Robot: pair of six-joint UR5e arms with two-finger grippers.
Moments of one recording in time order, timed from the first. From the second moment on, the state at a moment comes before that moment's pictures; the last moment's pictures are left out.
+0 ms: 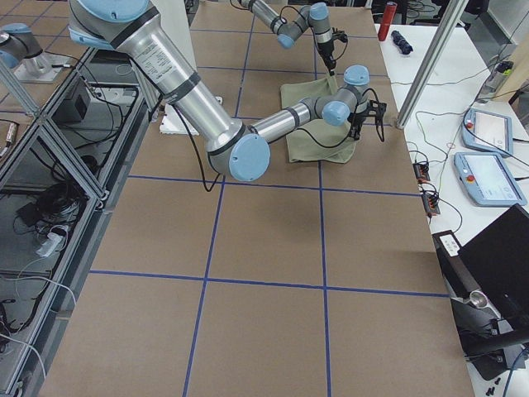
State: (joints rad) left arm -0.85 -2.16 -1.35 -2.13 -1.88 -1.39; right arm 0.95 -0.80 1.21 -1.16 2.04 1.31
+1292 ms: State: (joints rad) left arm -0.85 -2.18 -1.35 -2.14 -1.88 -1.39; right arm 0.95 -0.78 1.18 -1.16 2.00 1.31
